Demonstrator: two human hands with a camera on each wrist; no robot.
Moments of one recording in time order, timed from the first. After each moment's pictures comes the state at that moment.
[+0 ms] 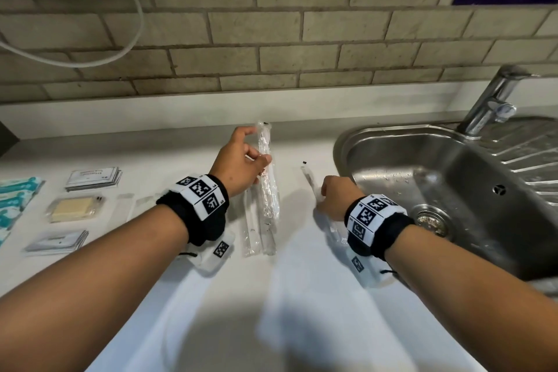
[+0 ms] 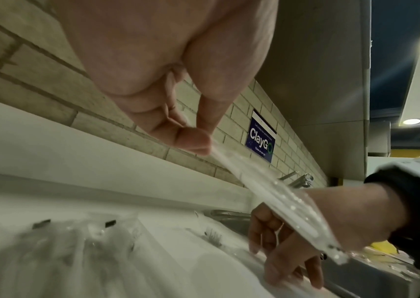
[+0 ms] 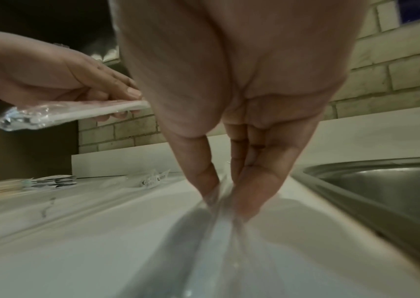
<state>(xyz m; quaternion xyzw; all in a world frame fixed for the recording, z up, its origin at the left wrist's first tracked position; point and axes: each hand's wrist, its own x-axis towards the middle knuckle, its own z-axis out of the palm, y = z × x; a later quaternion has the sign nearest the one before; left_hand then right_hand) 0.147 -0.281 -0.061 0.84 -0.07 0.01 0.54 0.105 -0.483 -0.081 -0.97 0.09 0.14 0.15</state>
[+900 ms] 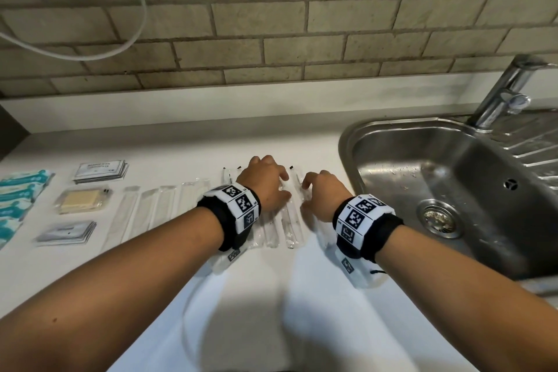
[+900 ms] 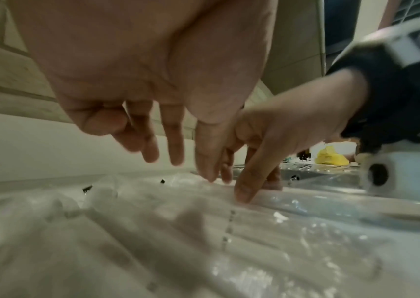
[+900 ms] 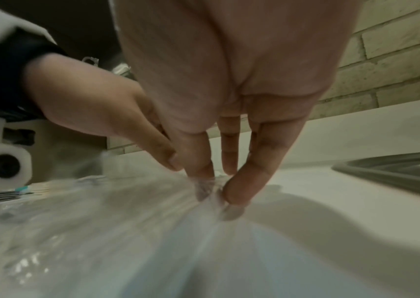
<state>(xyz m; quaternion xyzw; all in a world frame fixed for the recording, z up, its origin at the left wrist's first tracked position) 0.129 -0.311 -0.084 0.98 -0.16 -0.07 0.13 0.106 -0.461 -0.097 -0.98 0.01 0.11 0.19</state>
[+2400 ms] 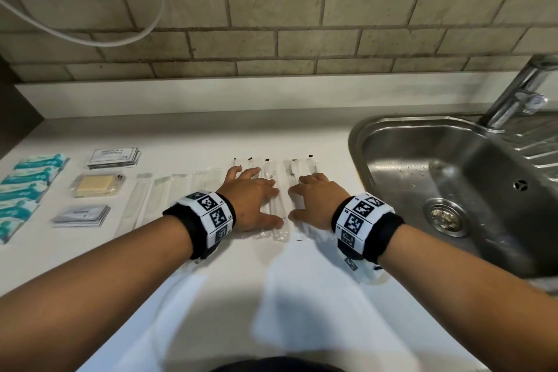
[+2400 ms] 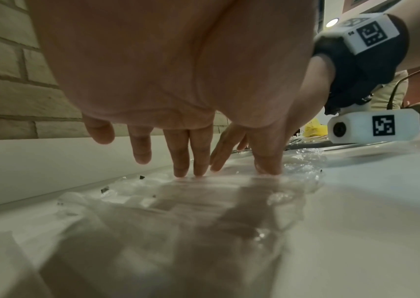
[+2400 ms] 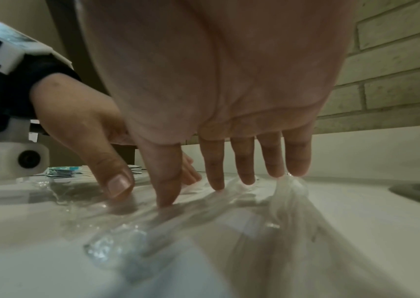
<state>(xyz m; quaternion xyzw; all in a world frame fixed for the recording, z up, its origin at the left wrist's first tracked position) 0.097 -0.256 -0.096 0.96 -0.24 -0.13 0.00 0.087 -0.435 -0.095 -0.98 -0.15 0.15 0.03</state>
